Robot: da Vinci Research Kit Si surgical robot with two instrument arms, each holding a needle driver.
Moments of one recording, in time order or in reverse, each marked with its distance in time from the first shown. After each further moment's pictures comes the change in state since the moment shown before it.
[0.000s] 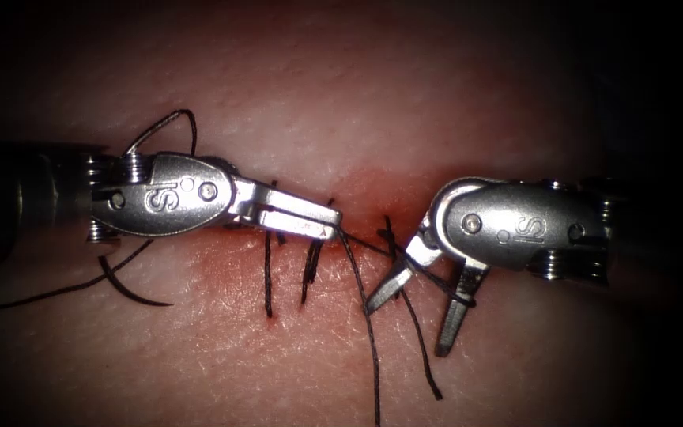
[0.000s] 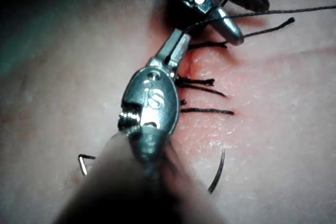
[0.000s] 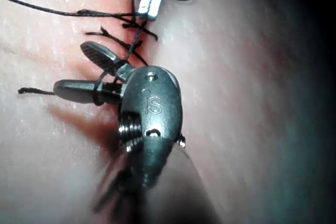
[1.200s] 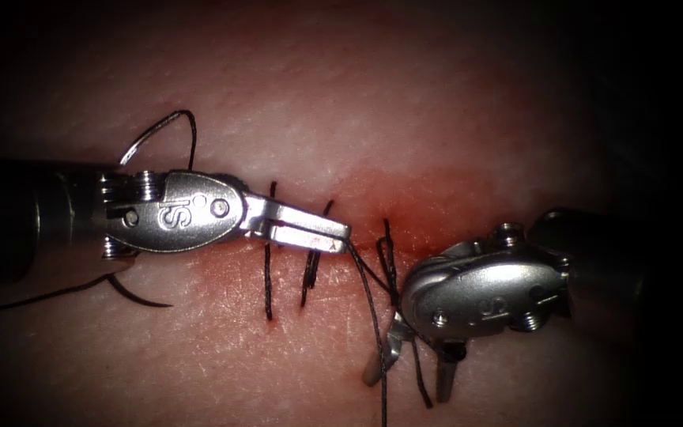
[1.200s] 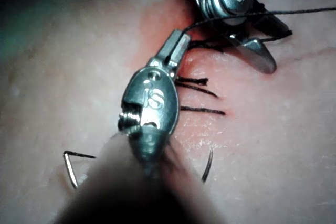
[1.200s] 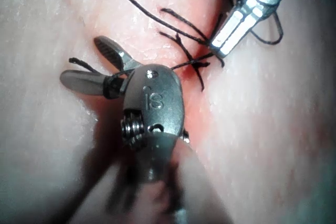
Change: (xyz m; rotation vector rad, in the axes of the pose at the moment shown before) right arm -0.002 -0.003 0.008 0.239 -0.307 -0.102; left arm -0.001 0.001 0.001 0.001 0.000 -0.020
